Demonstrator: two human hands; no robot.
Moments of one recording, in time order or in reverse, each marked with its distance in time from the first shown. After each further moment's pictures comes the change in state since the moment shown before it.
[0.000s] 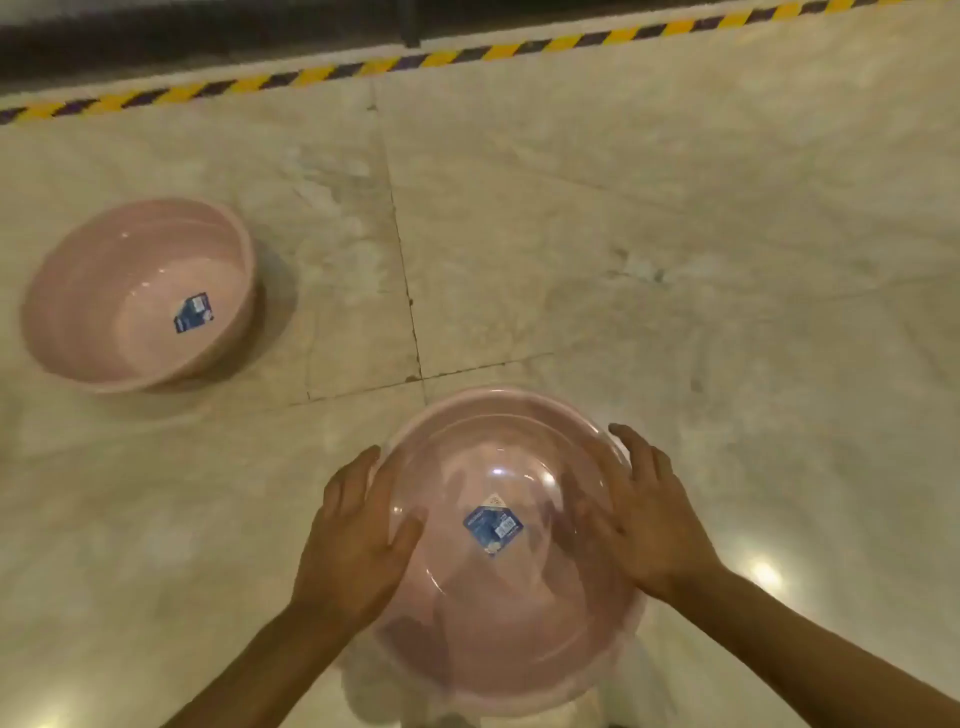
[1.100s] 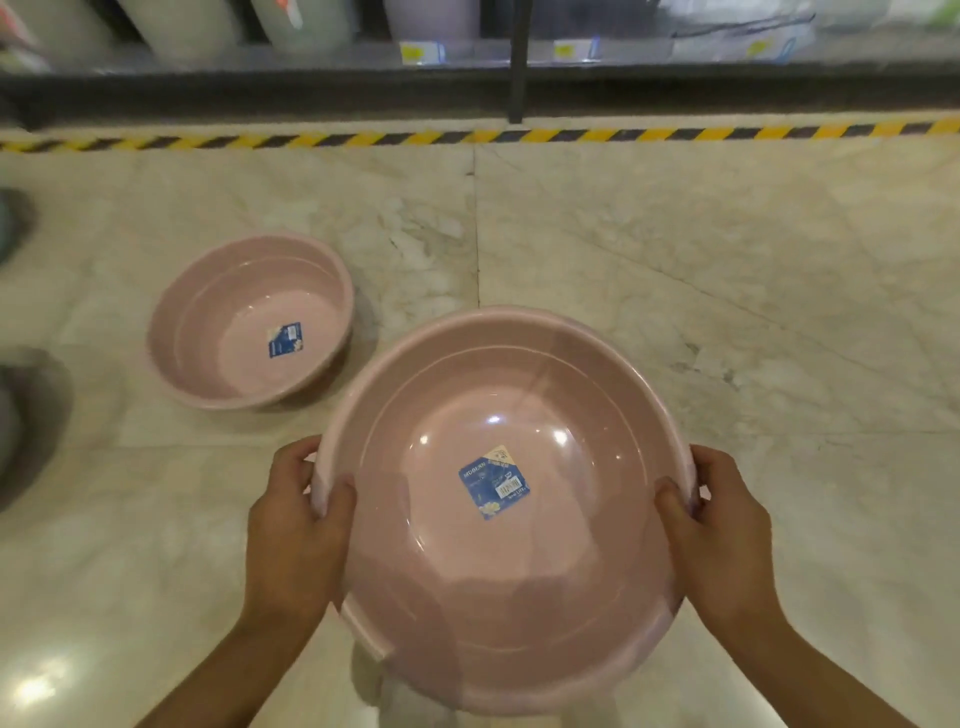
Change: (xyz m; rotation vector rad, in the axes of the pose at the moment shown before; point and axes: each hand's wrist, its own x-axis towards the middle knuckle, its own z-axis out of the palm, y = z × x) left_hand 0.019 -0.011 -0.103 -0.551 0.583 -0.291; right_hand 0.063 -0.057 -0.072 0.627 0.354 0.194
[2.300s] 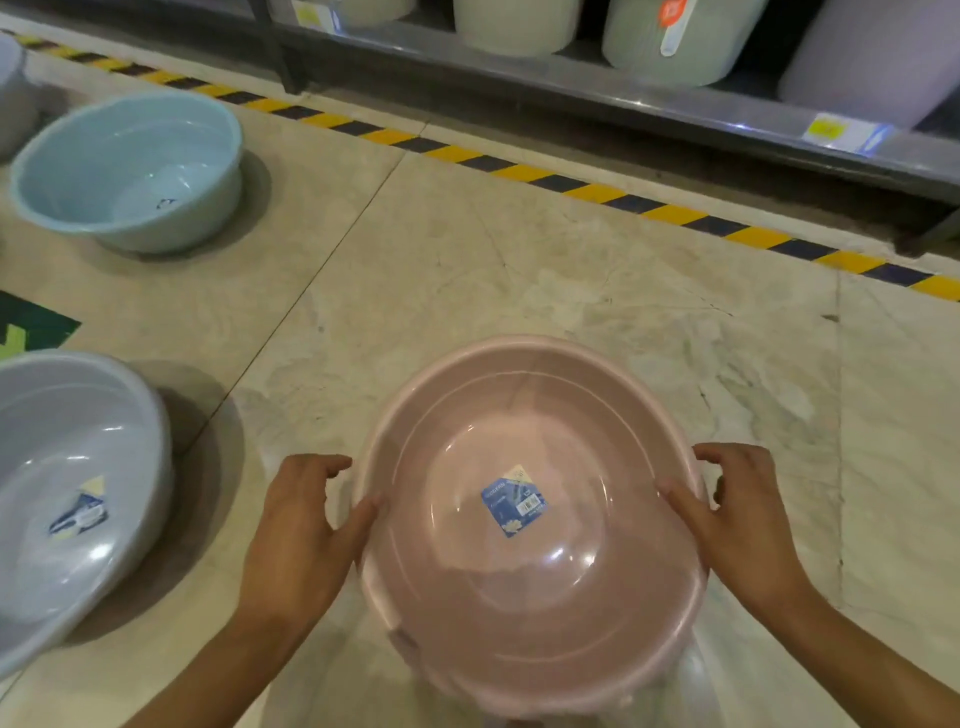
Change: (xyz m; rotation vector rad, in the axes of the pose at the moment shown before) left_hand 0.369 -0.214 -0.139 0.305 0.100 -0.191; right_hand 0.221 -0.198 0.450 -0.311 -0.407 -0.309
